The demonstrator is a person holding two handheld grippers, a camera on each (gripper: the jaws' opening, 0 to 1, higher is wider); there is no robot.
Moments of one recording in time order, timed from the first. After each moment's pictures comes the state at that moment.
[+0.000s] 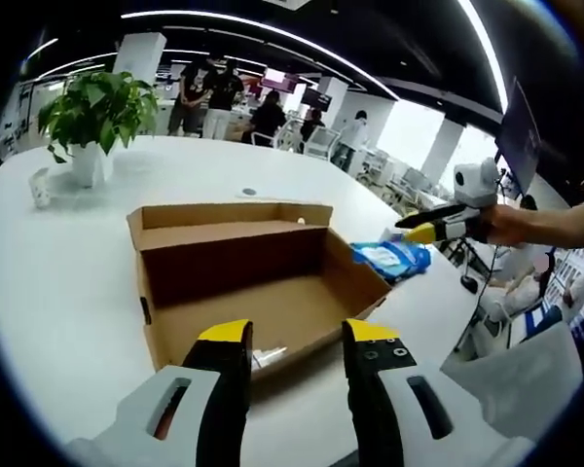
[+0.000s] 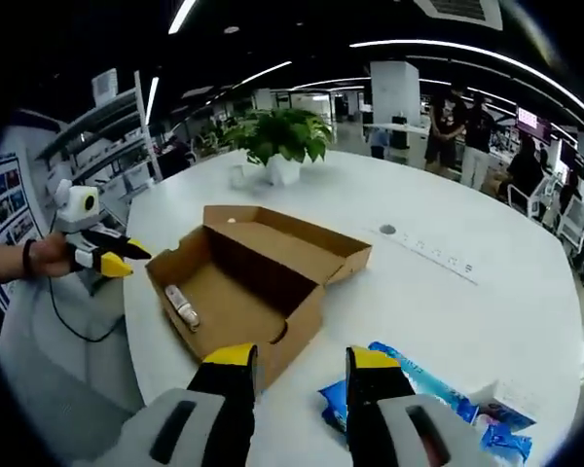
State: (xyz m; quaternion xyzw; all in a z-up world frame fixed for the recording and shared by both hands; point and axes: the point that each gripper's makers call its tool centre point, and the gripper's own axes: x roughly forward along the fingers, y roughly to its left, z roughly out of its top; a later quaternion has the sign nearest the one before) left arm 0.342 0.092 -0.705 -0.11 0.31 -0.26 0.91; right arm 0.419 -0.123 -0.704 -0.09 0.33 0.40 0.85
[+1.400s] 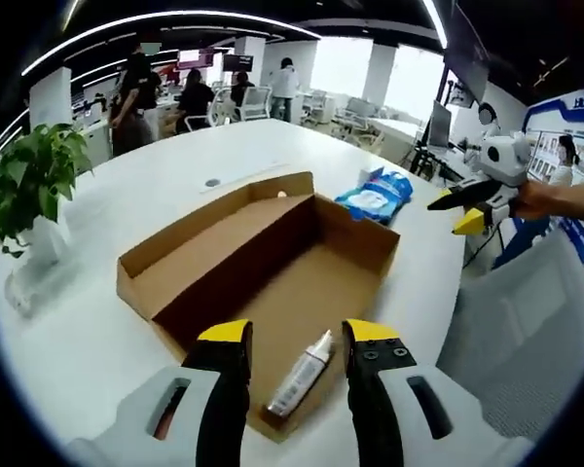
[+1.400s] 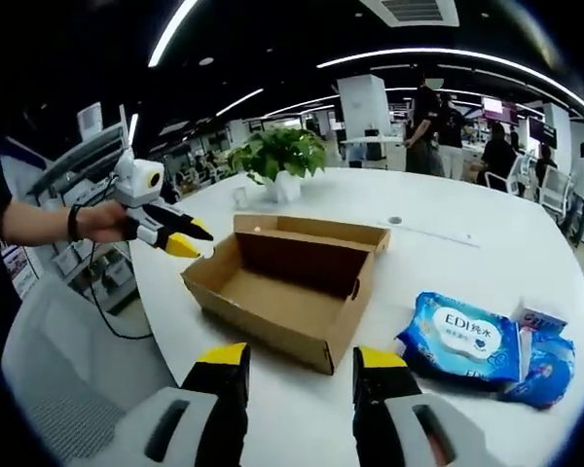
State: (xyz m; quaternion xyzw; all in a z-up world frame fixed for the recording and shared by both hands) left arm 0.377 0.116 -0.714 0.07 0.35 -0.39 0.85; right arm 0.326 -0.104 -0.712 -0.01 0.30 0.35 0.89
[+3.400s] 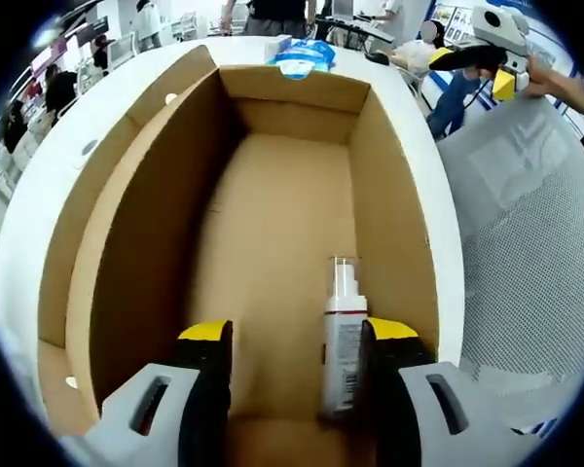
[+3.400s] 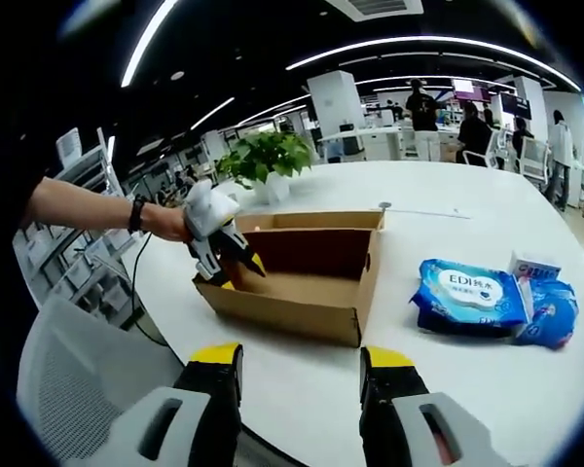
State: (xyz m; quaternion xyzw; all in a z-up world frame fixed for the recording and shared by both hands) left arm 0.377 0.102 -0.822 0.28 0.46 -0.55 0.64; right arm 0.288 -0.098 -0.711 0.05 0.32 0.30 0.90
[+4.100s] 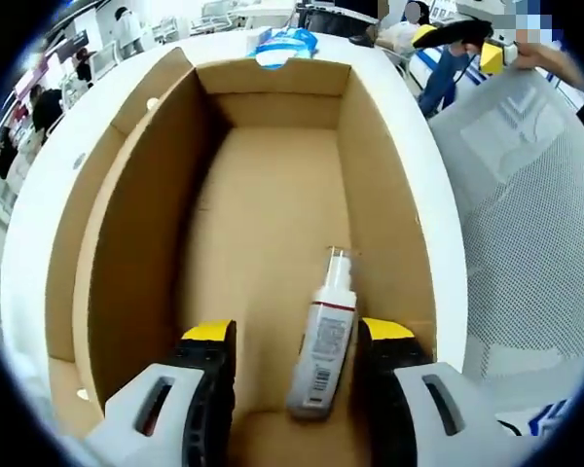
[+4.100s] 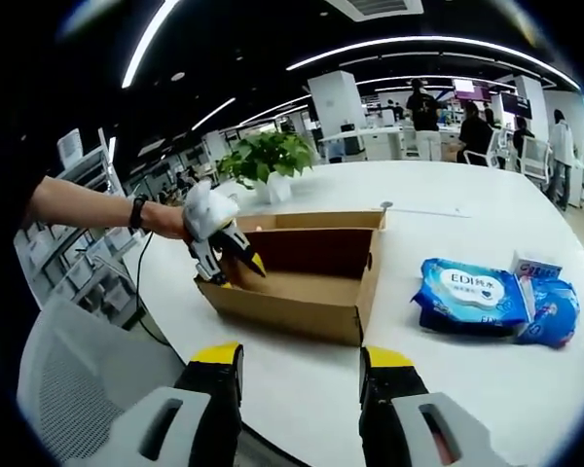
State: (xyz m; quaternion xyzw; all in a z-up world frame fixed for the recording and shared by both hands) left arm 0.371 0.105 -0.826 0.33 0.45 -0.56 0.61; right arm 0.287 -0.097 -0.712 0.05 0.32 0.31 0.89
